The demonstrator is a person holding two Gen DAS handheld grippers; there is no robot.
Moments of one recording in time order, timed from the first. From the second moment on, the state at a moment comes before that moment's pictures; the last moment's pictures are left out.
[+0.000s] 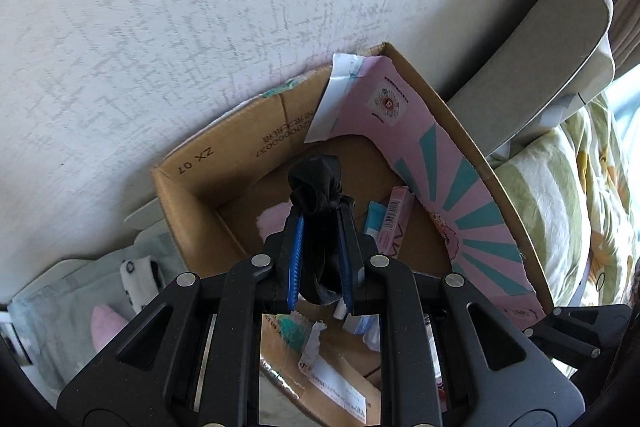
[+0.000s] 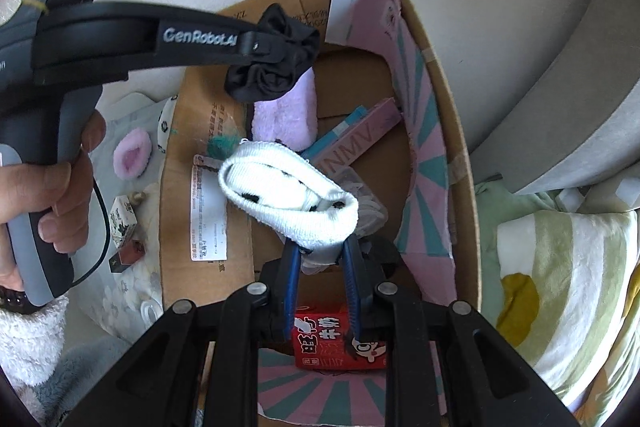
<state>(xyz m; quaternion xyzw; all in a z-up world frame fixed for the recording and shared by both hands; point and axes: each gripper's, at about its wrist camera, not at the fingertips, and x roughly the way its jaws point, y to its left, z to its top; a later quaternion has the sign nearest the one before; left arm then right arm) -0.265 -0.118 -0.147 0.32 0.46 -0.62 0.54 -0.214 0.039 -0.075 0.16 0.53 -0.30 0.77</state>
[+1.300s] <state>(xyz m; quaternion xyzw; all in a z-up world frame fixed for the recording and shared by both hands) -0.246 -0.080 -0.088 0.22 0.48 -0.68 0.51 -0.233 0.086 -0.066 0.06 0.50 -0.28 0.82</state>
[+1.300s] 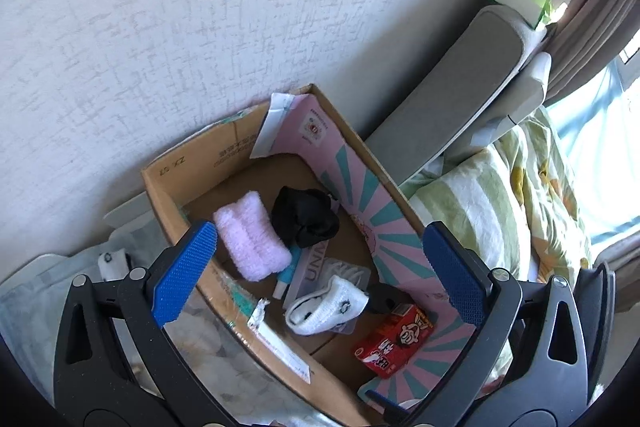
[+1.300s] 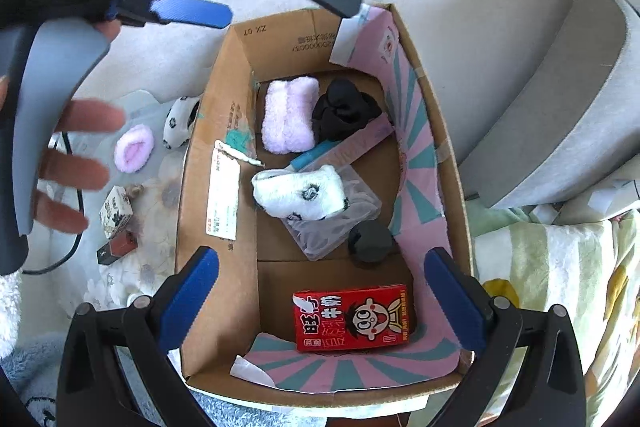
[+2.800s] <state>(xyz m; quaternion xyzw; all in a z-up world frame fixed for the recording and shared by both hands) -0.085 0.041 -0.086 0.18 0.49 -0.61 0.60 -0.187 0.126 -0.034 0.02 0.52 -0.21 0.83</state>
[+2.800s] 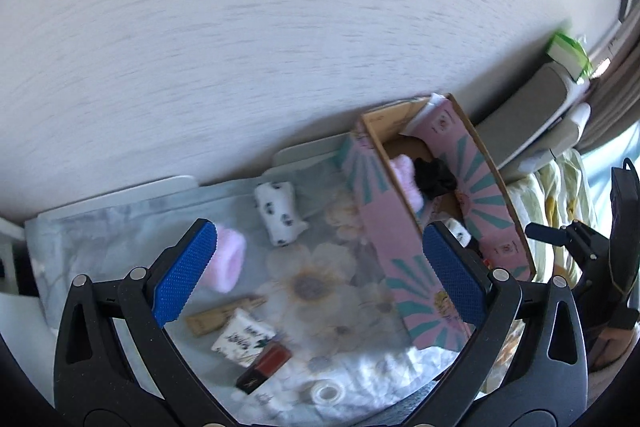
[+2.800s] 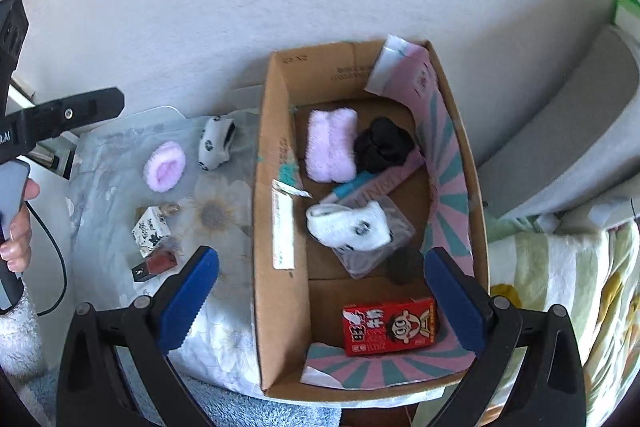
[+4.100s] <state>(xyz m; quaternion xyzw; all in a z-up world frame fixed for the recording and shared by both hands) -0.055 0.148 -0.205 0.14 0.57 -0.52 0.62 -0.039 0.210 -0.110 -0.12 0.57 -0.01 0.81</state>
